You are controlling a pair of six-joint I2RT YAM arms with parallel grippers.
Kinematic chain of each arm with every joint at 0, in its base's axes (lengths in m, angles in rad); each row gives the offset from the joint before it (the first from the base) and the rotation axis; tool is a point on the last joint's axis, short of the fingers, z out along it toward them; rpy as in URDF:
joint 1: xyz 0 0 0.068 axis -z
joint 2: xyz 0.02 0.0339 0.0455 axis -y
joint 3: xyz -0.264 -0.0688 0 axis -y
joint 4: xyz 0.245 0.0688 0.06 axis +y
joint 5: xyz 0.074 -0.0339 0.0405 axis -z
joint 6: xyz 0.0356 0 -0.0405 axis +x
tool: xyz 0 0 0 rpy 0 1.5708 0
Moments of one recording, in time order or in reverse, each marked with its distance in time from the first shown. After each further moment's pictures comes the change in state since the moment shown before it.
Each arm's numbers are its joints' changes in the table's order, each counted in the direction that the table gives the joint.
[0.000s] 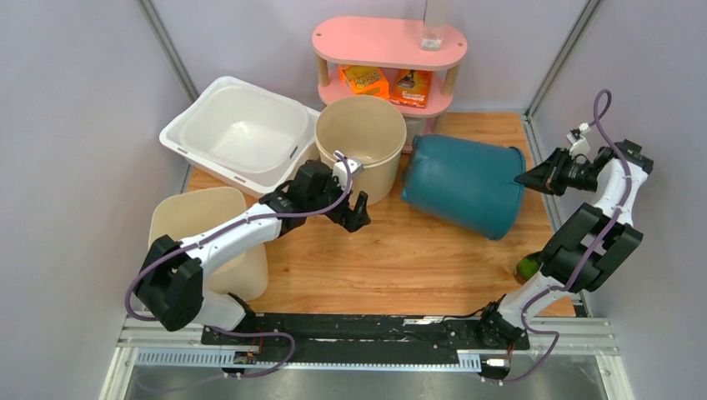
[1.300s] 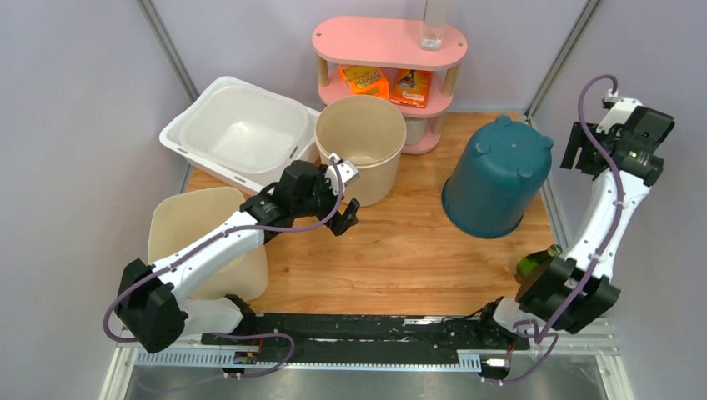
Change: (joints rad) left arm 0.008 0.153 -0.036 0.086 -0.035 0.192; right arm -0.082 0.281 0.050 -0.341 0.829 0.034
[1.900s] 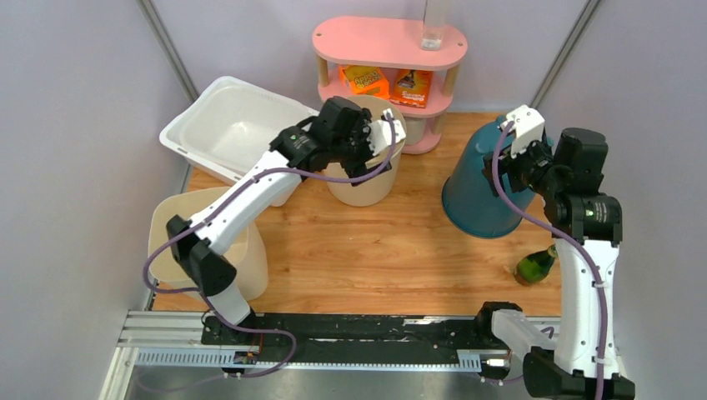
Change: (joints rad) left arm 0.064 -0.386 0.887 0.508 -0.166 0.478; right arm -0.505 0.489 -0.119 0.060 -0.197 -0.232
